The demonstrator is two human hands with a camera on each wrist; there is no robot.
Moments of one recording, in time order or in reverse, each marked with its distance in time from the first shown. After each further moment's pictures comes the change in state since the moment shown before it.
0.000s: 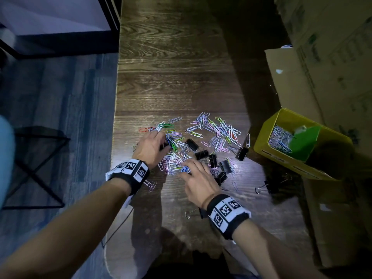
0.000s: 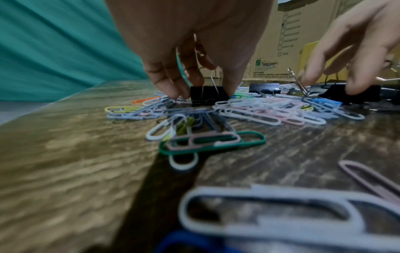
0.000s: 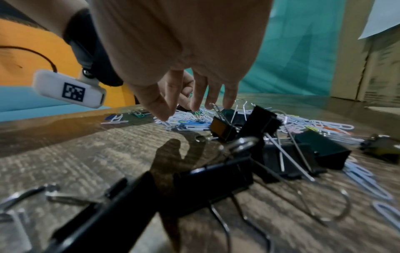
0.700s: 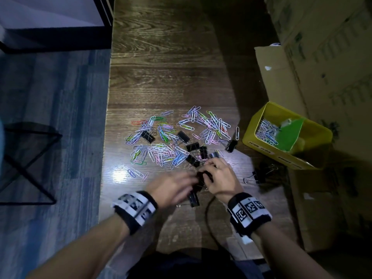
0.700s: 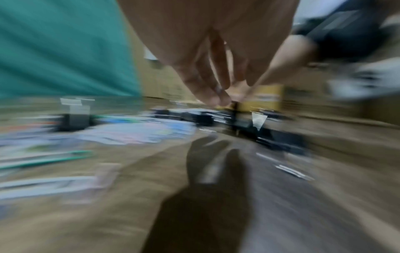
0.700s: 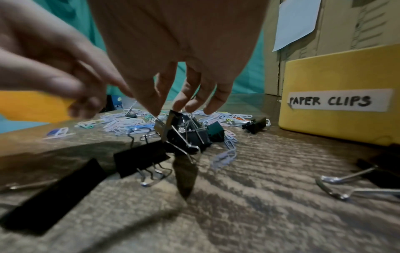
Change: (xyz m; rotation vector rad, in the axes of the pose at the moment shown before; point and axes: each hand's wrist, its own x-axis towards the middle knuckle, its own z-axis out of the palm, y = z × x) left_hand -0.095 0.076 0.034 -0.111 -0.142 0.562; right_hand -0.058 0.051 -0.022 0.245 0.102 0.211
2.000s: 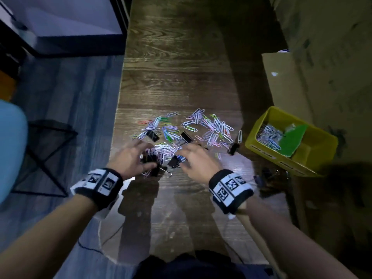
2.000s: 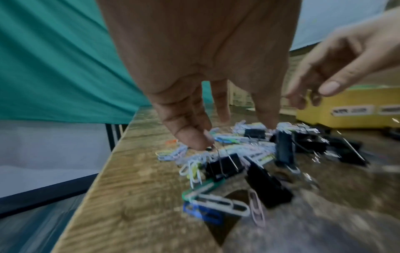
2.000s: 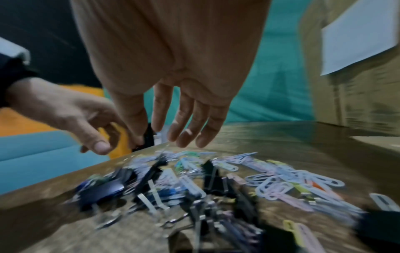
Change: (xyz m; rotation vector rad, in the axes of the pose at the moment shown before) left_hand -0.023 -0.045 -0.082 0.091 -0.095 -0.769; right_hand 0.050 -0.058 -0.030 -0.146 -0.263 -0.225
